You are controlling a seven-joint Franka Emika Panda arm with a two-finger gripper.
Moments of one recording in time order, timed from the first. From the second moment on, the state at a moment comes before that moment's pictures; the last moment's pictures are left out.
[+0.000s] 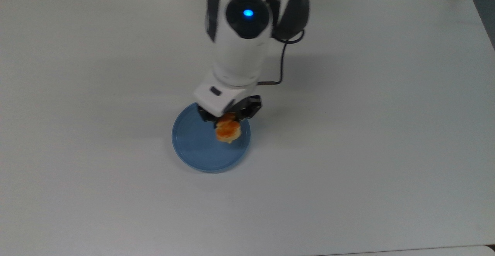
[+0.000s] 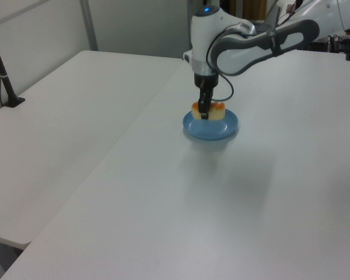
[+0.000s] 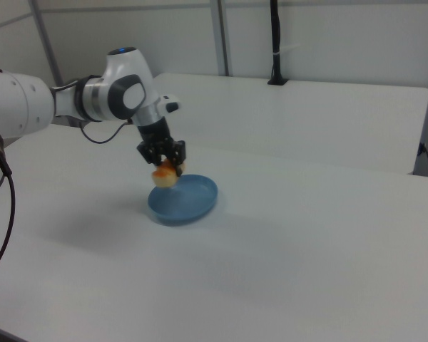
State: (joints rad) arm 0.30 0.58 -0.27 -1.38 0.01 2.03 -0.06
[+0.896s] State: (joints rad) arm 0.27 0.65 -0.29 -1.40 0.04 2.17 -0.02
